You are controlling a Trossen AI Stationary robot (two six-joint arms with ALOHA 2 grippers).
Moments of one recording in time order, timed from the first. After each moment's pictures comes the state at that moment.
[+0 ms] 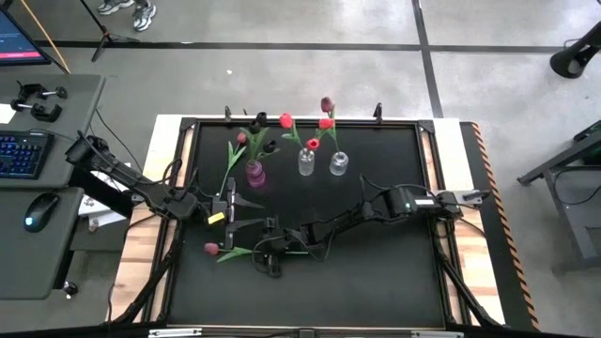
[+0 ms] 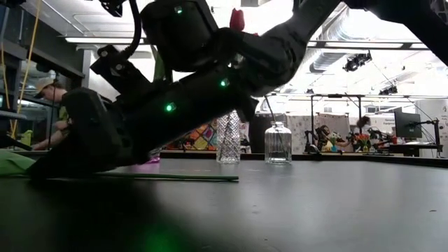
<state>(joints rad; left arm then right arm) -0.47 0.97 0.47 0.48 -0.50 0.18 0.23 2.50 1.64 0.39 0.08 0.06</state>
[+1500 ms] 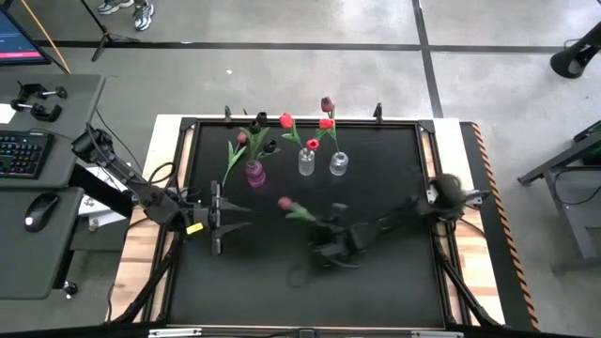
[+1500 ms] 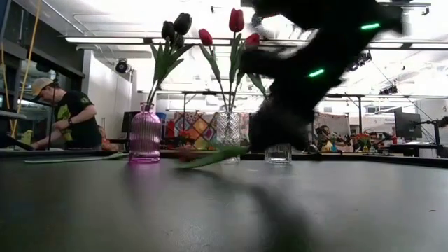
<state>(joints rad) -0.66 0.88 0.47 0.47 -0.72 0.31 0.40 1.97 1.18 -0.42 0.81 0.50</state>
